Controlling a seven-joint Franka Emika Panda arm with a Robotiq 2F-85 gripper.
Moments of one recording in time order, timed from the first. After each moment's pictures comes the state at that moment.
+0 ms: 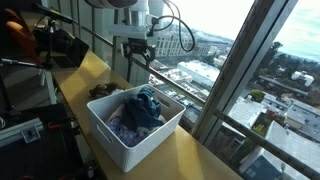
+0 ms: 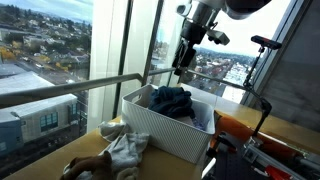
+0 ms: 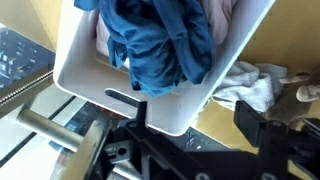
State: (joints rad) arm 0.03 0.05 0.09 -2.09 -0.13 2.34 -0.42
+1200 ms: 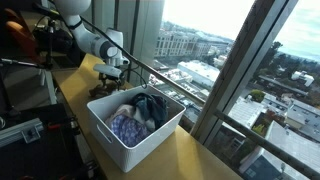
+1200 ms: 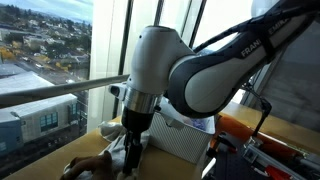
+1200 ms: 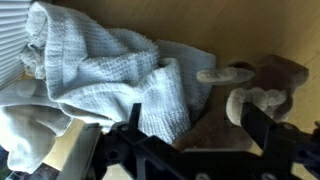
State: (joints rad) arm 0.26 0.63 0.20 -1.88 -0.16 2.54 -0.25
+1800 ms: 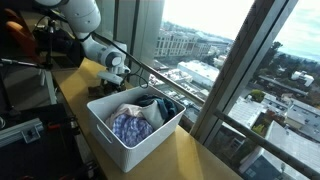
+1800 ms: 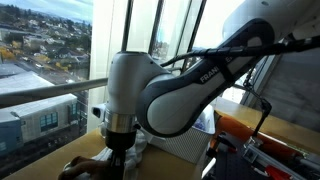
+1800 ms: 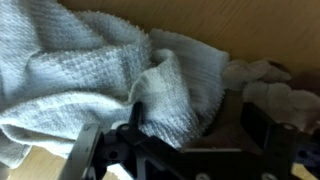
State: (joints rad) arm 0.27 0.84 0.21 -1.66 -0.16 2.44 -0.23
